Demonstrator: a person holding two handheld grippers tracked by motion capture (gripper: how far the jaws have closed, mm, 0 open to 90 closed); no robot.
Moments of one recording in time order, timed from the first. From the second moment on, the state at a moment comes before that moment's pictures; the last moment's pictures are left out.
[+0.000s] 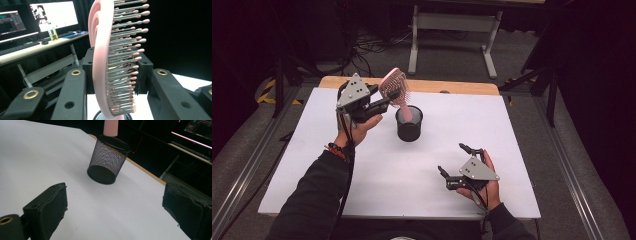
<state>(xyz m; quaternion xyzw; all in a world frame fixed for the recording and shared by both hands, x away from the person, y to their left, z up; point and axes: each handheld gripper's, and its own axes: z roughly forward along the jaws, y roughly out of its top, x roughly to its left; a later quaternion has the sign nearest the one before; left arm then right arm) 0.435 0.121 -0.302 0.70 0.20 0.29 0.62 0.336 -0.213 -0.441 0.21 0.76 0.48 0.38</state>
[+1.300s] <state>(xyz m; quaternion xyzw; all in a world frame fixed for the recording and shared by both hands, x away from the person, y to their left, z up) 0.461 0.097 -0.335 0.72 0.23 0.26 0.60 0.337 -0.211 -0.442 0.21 0.77 0.47 0.38</state>
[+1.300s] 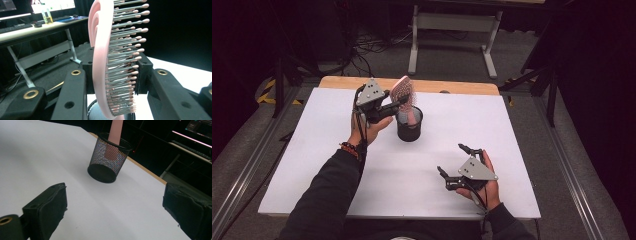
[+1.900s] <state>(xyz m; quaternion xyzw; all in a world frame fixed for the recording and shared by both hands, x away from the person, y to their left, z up) 0.463 0.087 -0.354 0.73 0.23 0.24 0.59 0.337 -0.211 -0.442 0.21 0.77 0.47 0.38</state>
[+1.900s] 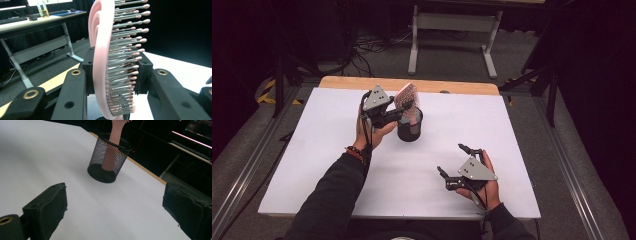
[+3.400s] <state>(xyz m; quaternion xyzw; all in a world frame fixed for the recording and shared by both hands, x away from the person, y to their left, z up) 0.479 0.111 -0.391 0.68 0.32 0.20 0.63 0.338 -0.208 -0.445 0.21 0.77 0.46 0.38</state>
